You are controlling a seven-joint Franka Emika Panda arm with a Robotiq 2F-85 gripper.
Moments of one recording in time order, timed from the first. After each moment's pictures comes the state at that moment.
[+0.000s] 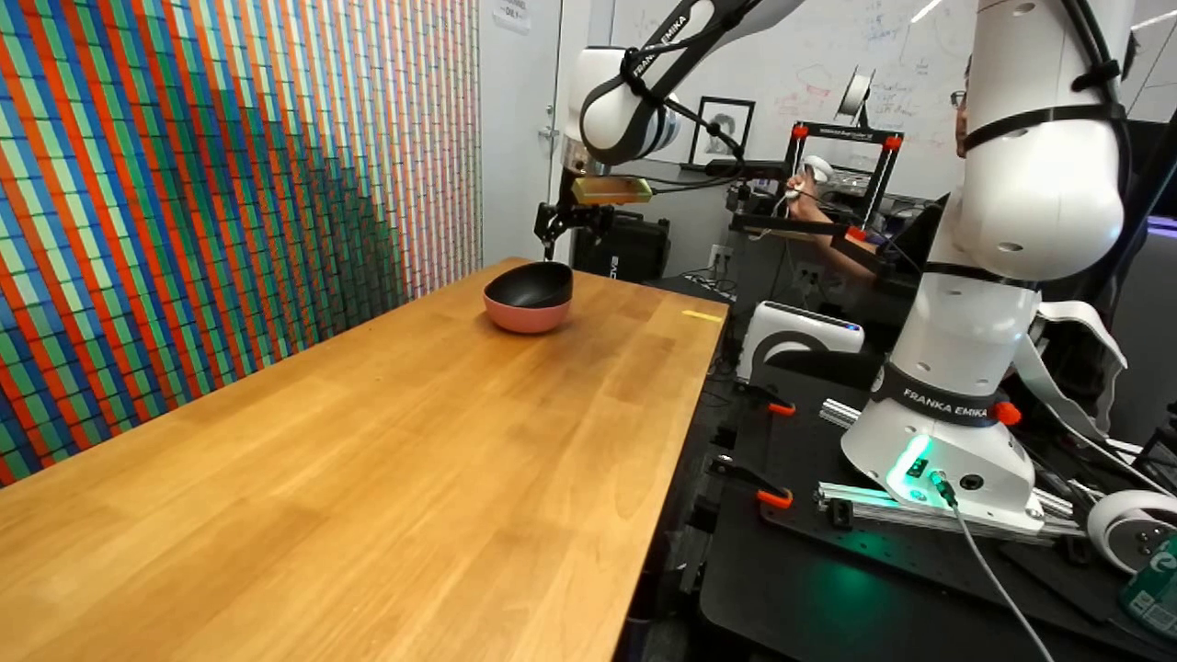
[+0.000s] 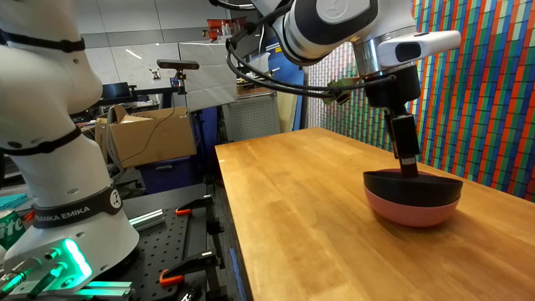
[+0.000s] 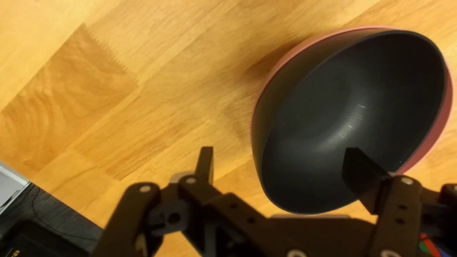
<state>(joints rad) -0.06 0.25 -0.16 -2.19 -0.12 2.62 0.47</state>
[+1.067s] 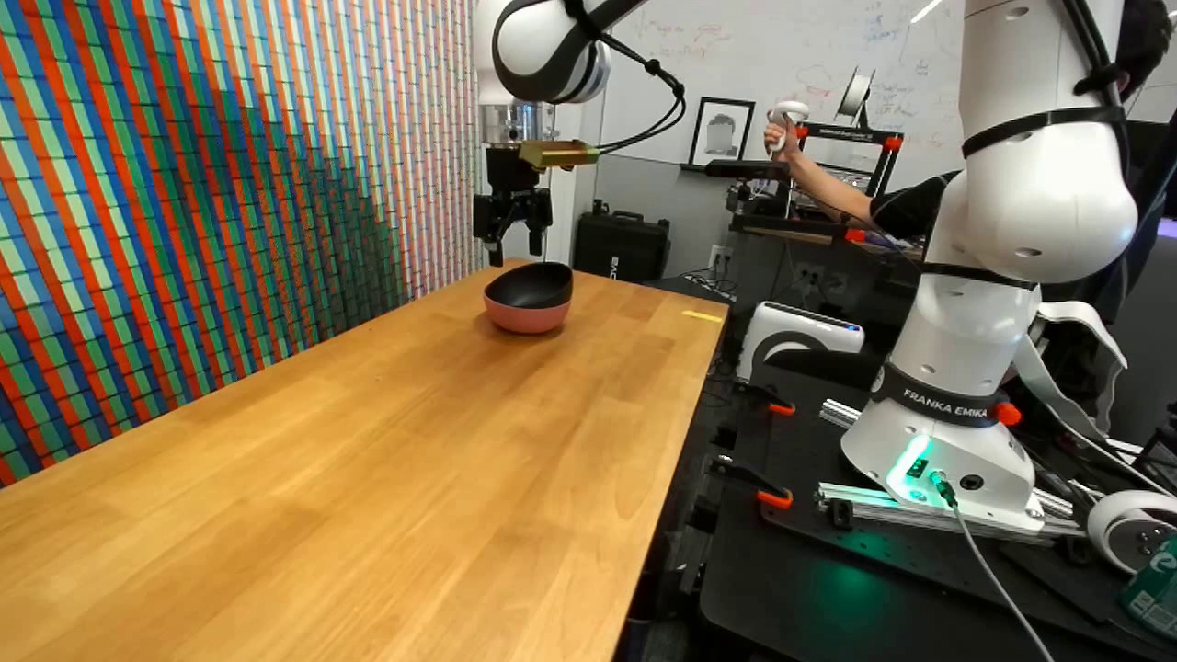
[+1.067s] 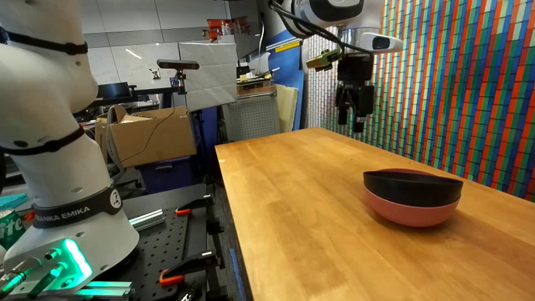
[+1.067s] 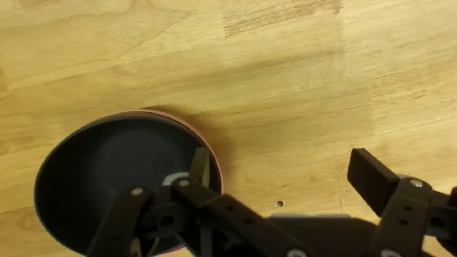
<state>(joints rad) 0.04 0.31 0.02 -1.92 -0.01 2.13 0.20</state>
